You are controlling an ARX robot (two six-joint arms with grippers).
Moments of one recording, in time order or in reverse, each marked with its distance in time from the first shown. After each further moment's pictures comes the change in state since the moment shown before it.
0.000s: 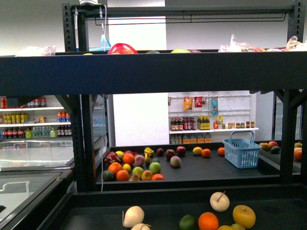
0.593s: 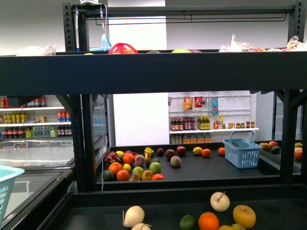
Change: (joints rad) left arm -0.090 -0.207 -0.188 0.010 0.109 0.200; right arm 0.000 0.000 0.000 0.000 0.000 0.000
